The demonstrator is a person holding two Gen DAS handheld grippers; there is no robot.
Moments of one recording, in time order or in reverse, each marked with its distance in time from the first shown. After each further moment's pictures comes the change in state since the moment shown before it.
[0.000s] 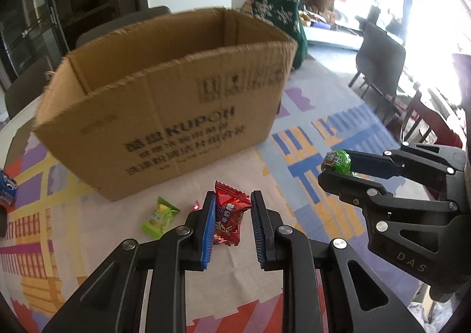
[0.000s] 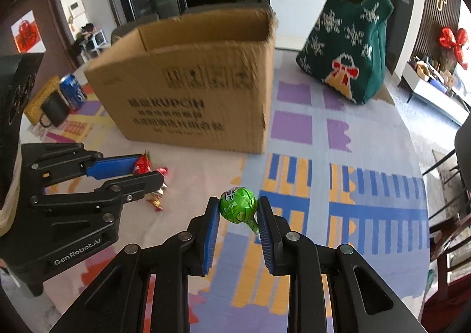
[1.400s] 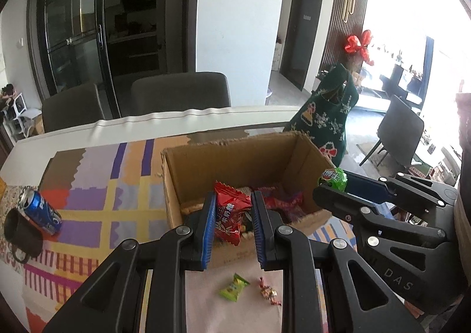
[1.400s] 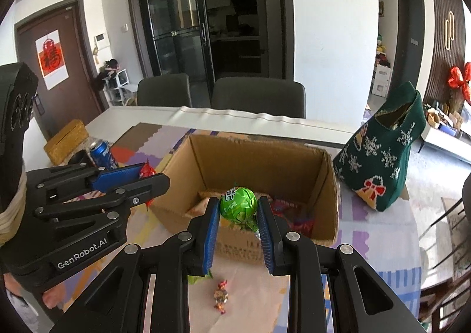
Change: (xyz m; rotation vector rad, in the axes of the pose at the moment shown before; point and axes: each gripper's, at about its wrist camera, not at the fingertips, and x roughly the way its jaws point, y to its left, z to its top) left arm -0.079 0.091 0.083 -0.146 -0.238 0.079; right arm -0.047 0.070 0.123 -0.057 -0.240 0.051
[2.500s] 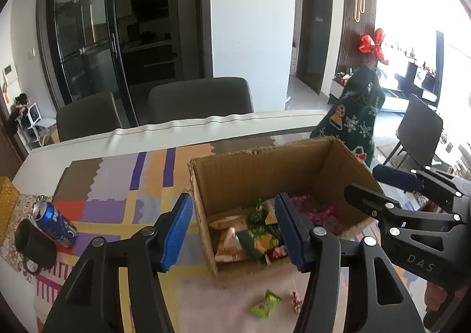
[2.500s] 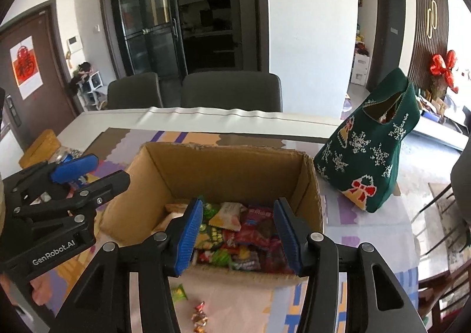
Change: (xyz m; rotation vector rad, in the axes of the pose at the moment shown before) left arm 0.015 0.022 -0.002 0.030 -0.040 0.102; right arm 0.037 -0.020 0.010 0.057 0.020 -0.100
